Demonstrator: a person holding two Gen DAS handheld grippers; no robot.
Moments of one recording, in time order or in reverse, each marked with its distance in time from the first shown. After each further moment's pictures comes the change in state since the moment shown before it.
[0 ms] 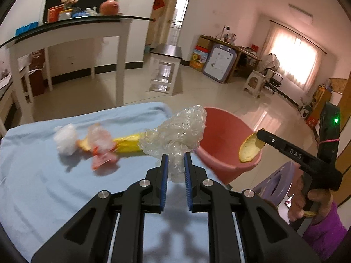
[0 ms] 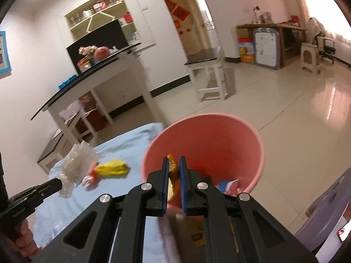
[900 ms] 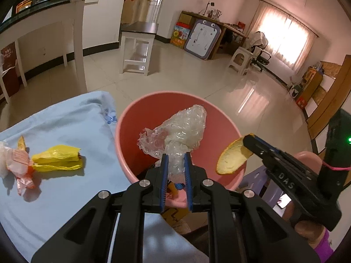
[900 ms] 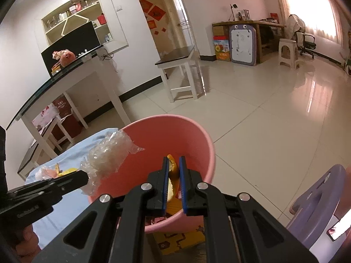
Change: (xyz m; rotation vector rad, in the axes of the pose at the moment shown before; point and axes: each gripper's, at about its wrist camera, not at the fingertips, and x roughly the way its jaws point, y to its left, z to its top) left arm 0.123 -0.084 0.025 0.052 0.164 -0.080; right arm 0.034 -0.070 0.006 0.053 0.009 -0.143
